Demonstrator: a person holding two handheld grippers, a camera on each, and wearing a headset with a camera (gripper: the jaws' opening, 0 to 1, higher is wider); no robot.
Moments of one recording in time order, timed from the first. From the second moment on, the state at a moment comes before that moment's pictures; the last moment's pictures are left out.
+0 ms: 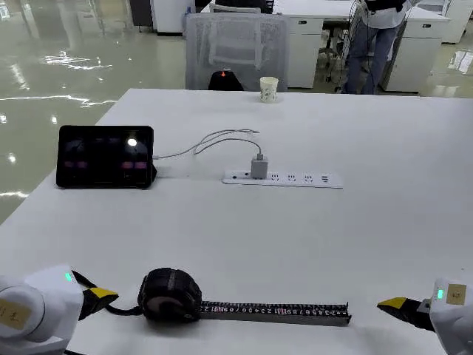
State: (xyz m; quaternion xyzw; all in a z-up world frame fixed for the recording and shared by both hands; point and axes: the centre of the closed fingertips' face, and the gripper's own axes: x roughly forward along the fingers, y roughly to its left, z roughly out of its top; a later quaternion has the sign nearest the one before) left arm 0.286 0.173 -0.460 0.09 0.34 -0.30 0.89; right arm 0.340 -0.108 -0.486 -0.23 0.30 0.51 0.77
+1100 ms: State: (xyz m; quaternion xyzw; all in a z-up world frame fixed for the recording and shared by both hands) left arm 0.262 0.148 -0.448 0.05 0.30 -0.23 0.93; right arm 0.304 -0.093 -0.462 -0.15 0.28 0.45 0.83
